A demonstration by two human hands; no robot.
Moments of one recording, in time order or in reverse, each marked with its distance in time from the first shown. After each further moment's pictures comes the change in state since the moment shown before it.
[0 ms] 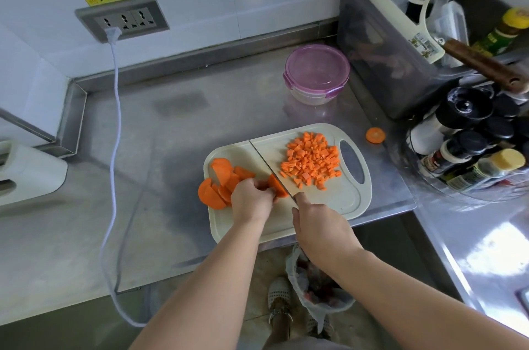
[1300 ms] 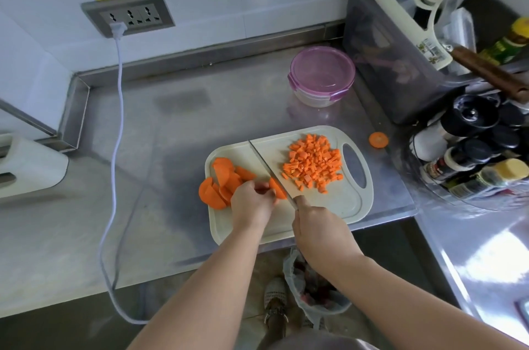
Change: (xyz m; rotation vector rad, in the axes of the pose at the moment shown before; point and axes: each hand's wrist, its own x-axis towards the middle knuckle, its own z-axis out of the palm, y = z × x) left_hand -0.002 -0.005 0.000 -0.037 0.017 0.012; right_hand 0.000 -0.003 -0.002 0.031 -0.034 0.013
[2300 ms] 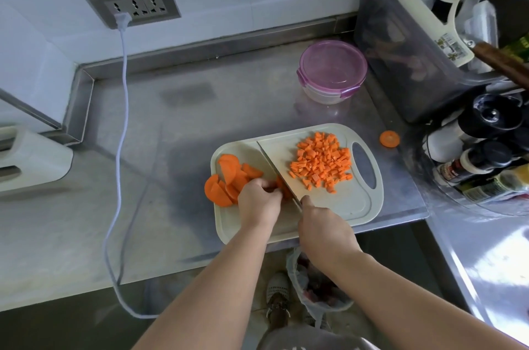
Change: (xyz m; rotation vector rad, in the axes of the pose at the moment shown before) left_hand 0.000 0.002 0.001 0.094 0.033 0.014; right_hand 0.013 -0.003 0.010 -0.115 -0.083 0.109
